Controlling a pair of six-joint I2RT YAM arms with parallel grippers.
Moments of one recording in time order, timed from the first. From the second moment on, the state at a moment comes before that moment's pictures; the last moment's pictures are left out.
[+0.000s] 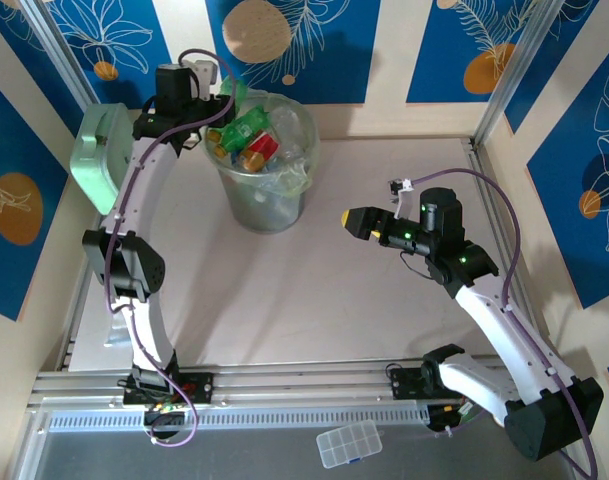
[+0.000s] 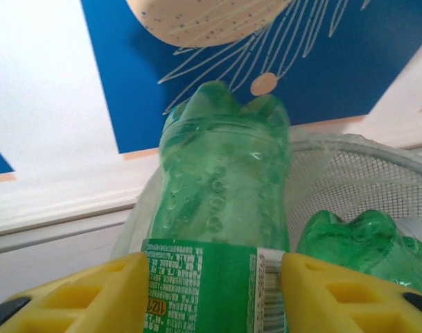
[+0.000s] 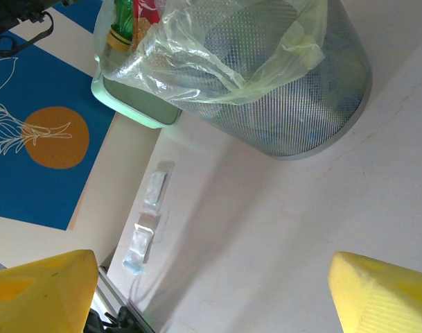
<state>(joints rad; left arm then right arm) -0.18 1.97 2.13 -0.62 0.19 -0.06 0.35 0.95 0.91 -0.39 -0.51 0.64</state>
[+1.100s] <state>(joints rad) -0.18 1.76 1.89 -0.58 0.20 0.00 0.36 0.99 0.95 -0.39 -0.51 0.64</state>
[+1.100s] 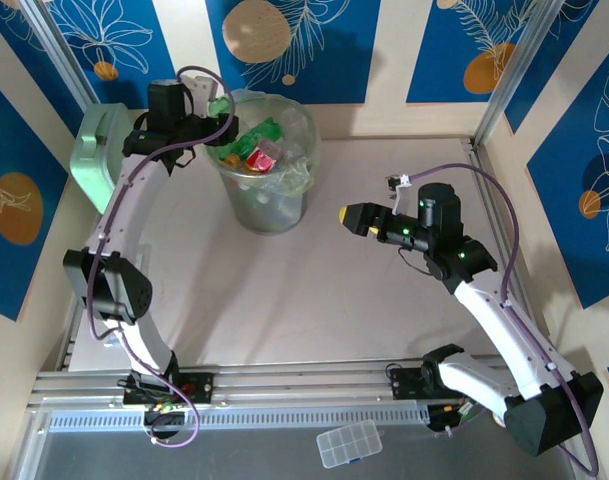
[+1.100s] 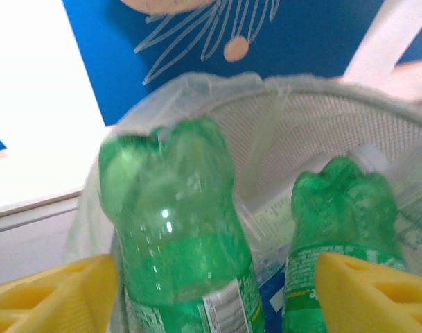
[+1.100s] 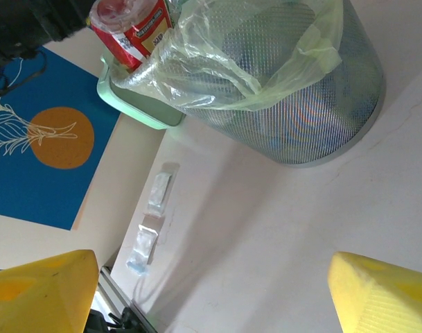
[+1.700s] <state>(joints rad) -0.20 1.98 2.12 -0.58 0.09 -0.05 0.39 1.02 0.96 -0.39 -0.49 0.64</state>
